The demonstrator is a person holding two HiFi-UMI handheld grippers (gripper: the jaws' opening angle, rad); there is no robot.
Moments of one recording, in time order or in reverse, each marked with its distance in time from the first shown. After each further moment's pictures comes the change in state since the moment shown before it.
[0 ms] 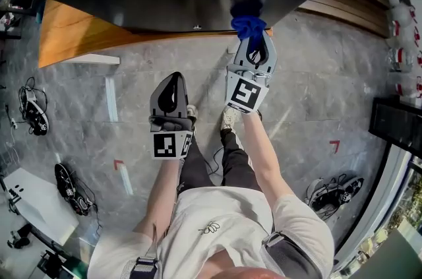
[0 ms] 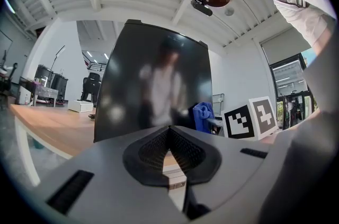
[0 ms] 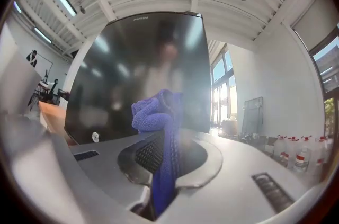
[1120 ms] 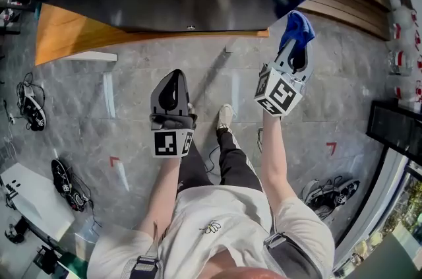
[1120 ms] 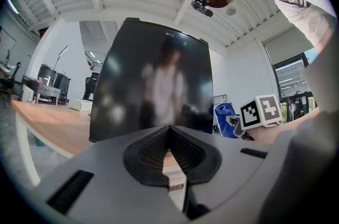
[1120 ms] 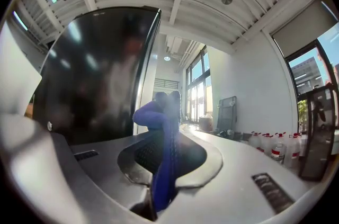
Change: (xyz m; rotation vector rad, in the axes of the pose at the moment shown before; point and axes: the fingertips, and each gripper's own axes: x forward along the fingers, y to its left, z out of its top) left arm 0.013 -0.019 -0.005 -0.016 -0.014 0.027; right arm -0.009 -0.134 -0.012 0.050 0.027 -0.258
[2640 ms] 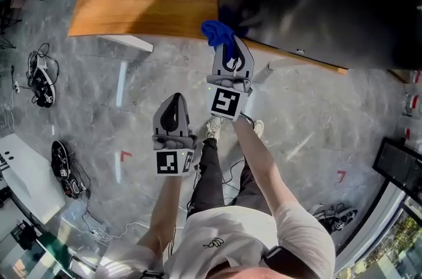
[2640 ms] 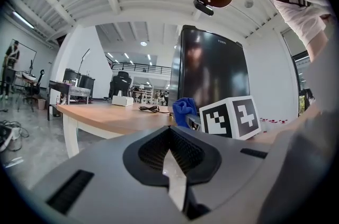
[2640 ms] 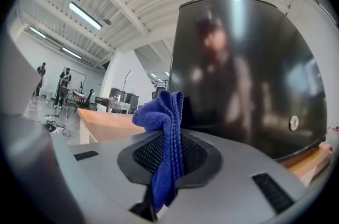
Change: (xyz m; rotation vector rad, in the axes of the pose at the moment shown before) left arm -0.121 0.233 -0.041 -0.015 0.079 0.212; right arm -0.092 0.455 -0.024 -0.050 -0.107 0.614
